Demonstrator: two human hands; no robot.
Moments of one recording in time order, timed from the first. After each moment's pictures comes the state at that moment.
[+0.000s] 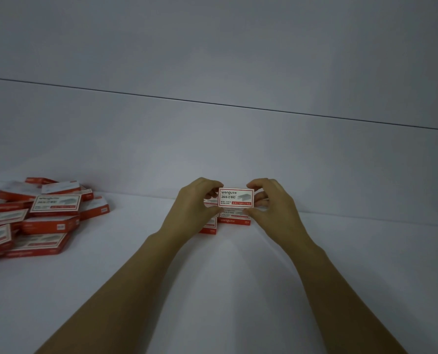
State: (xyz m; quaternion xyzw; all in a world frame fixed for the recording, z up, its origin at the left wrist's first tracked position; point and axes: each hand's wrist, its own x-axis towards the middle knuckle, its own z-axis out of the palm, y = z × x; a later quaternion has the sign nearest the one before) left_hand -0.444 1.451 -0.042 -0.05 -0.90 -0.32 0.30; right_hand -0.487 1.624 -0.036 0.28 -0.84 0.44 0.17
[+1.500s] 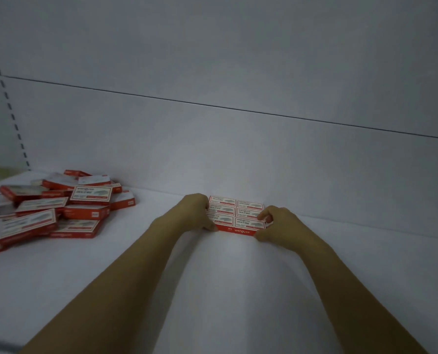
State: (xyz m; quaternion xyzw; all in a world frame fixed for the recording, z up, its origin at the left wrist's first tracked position) left_hand -0.431 1.421 -0.035 0.10 -0.96 -0.25 0.02; right_hand -0.491 1.623 -0.043 0.21 -0.94 0.28 -0.06
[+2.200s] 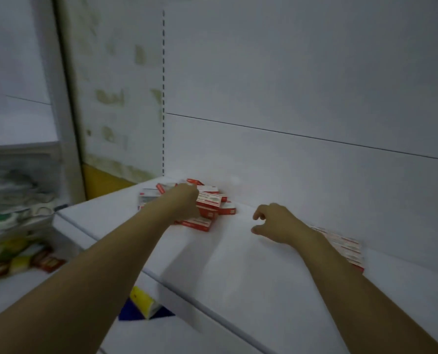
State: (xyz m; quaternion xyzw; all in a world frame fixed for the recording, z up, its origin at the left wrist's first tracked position) left_hand -0.265 1.297 0.017 0.29 -0.95 -0.04 0.07; right_hand -0.407 1.463 -0.002 0.45 -0.88 0.14 -0.04
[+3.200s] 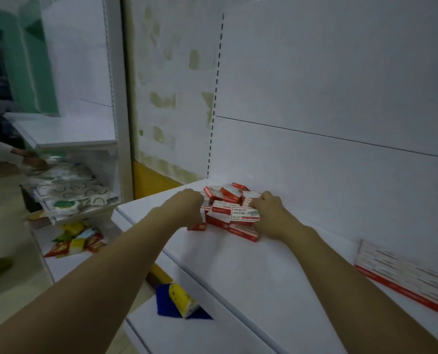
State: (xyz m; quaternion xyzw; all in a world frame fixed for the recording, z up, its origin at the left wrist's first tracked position) left_hand -0.213 1.239 0.000 0.35 -0.93 -0.04 0.09; right_hand -0.370 1.358 -0.008 0.55 -0.83 0.11 0.02
